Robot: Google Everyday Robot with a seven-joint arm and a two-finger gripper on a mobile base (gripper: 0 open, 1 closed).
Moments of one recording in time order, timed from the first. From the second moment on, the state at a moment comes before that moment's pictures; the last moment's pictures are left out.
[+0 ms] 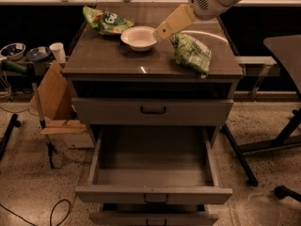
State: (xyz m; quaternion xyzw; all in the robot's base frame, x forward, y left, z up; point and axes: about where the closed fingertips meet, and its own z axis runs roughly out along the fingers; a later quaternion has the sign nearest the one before) arm 0.656 -0.090 0.989 -0.37 0.85 0.10 0.38
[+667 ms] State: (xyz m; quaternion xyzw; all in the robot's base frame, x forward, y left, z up) arm 0.716 -0.098 0.926 -0.27 0.88 0.13 0.37
